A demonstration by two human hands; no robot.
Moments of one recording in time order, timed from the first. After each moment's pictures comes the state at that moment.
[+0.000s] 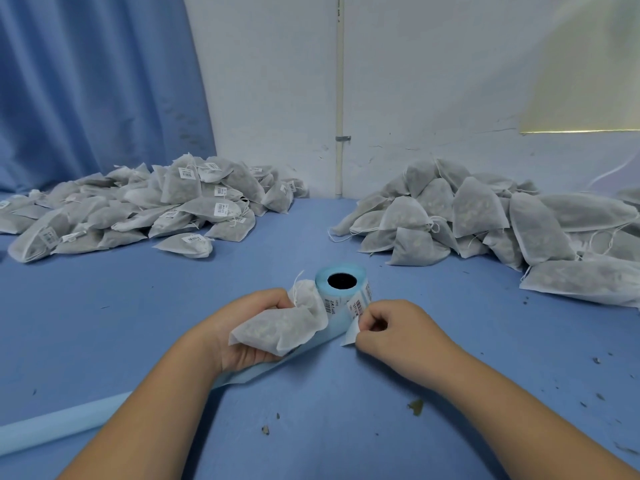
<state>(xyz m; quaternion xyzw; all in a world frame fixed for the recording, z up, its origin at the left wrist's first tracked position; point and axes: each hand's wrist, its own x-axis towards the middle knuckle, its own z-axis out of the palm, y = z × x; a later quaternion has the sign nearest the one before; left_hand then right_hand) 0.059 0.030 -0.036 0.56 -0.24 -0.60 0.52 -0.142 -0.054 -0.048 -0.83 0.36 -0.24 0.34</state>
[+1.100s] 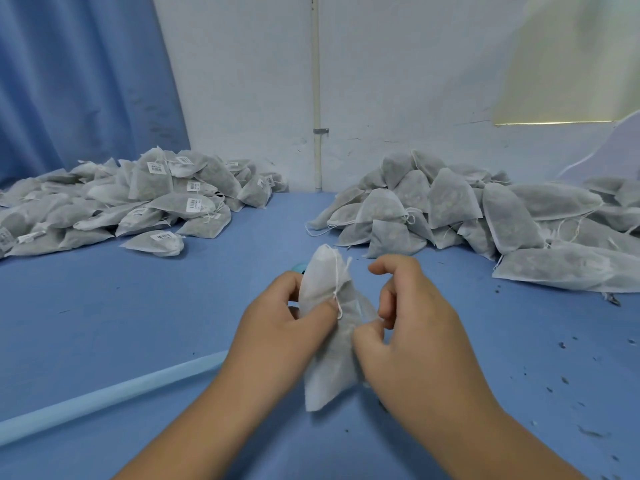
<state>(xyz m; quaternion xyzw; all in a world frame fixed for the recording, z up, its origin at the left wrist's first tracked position) -0.037 0.047 -0.023 0.67 -0.46 -0.20 0.55 -0.173 0.001 -0.024 -0.81 0.35 -0.44 0.16</state>
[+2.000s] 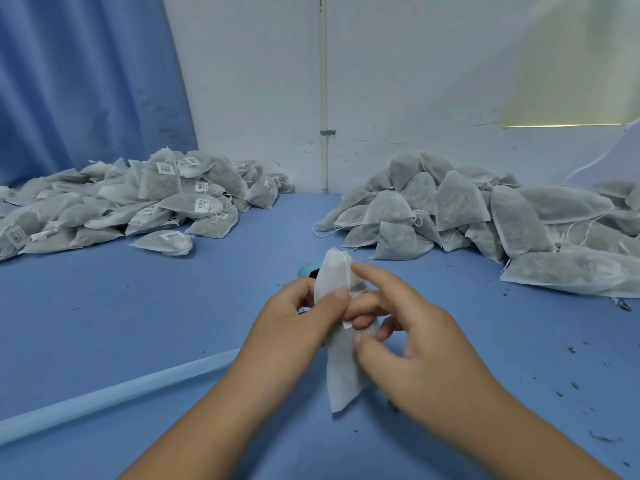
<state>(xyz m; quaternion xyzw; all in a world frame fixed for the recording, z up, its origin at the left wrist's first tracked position) -0.035 0.048 -0.024 0.60 -0.44 -0.32 0.59 -0.175 -0.003 -0.027 -0.82 0.24 -0.40 0.33</state>
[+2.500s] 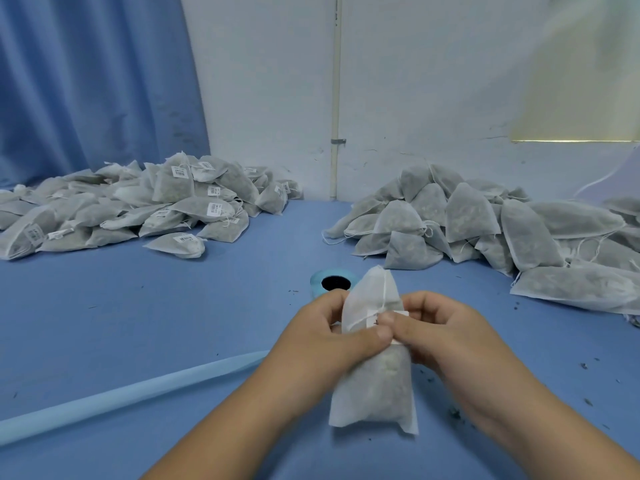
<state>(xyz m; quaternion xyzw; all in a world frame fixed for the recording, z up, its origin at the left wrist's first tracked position) -0.033 0.049 -0.028 0.55 -0.47 -0.41 0.55 -0.183 -0.025 -0.024 -0.64 0.33 -0.37 0.59</state>
